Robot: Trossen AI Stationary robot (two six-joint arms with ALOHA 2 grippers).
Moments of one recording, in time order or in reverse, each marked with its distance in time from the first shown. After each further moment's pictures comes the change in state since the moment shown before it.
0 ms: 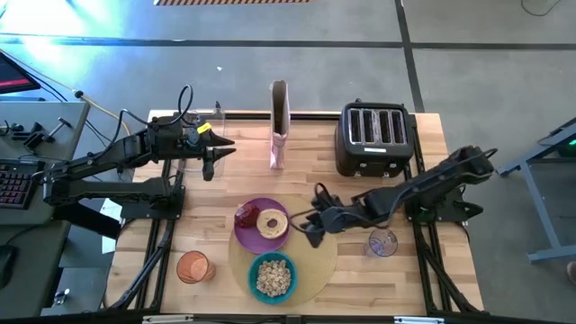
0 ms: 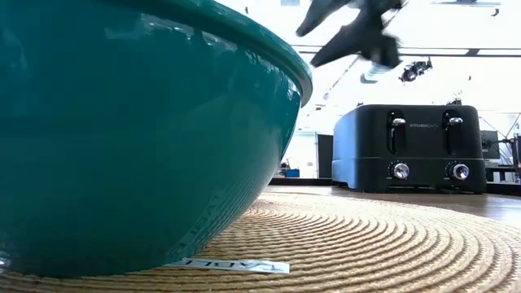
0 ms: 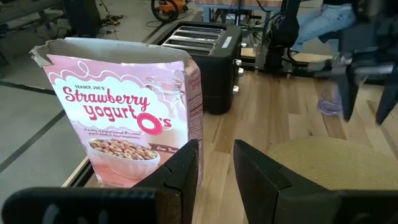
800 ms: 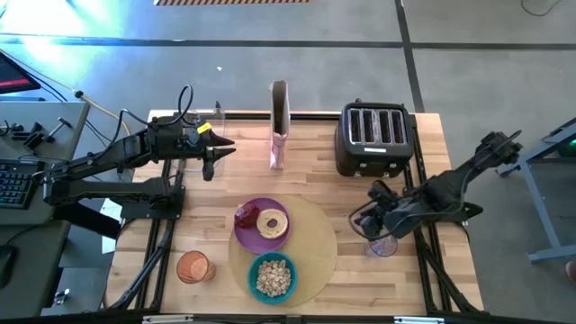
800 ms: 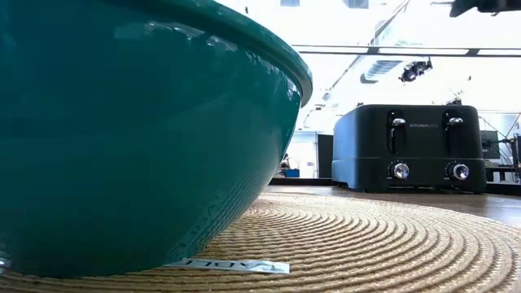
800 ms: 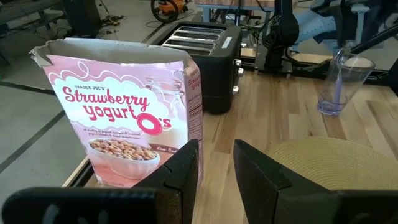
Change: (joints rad) left arm 0.000 0.000 0.000 0.000 0.000 0.000; right arm 0.237 -0.410 0.019 -0.656 0.078 0.399
